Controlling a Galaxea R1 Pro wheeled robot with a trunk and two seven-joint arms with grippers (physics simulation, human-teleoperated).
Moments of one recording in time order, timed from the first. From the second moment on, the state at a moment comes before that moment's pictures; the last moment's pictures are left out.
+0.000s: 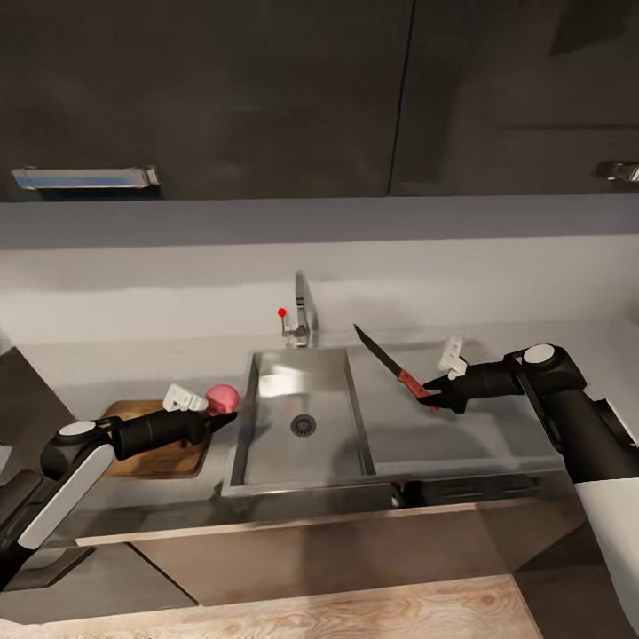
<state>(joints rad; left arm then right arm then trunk) -0.56 0.54 -0.33 -1.50 0.64 0.57 -0.45 -0.86 -0.35 0.12 -1.32 0.49 0.52 1.29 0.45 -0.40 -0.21</state>
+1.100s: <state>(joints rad) -0.56 0.52 -0.34 -1.52 0.64 0.57 -0.45 -0.86 -0.35 0.12 -1.32 0.49 0.52 1.29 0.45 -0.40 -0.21</state>
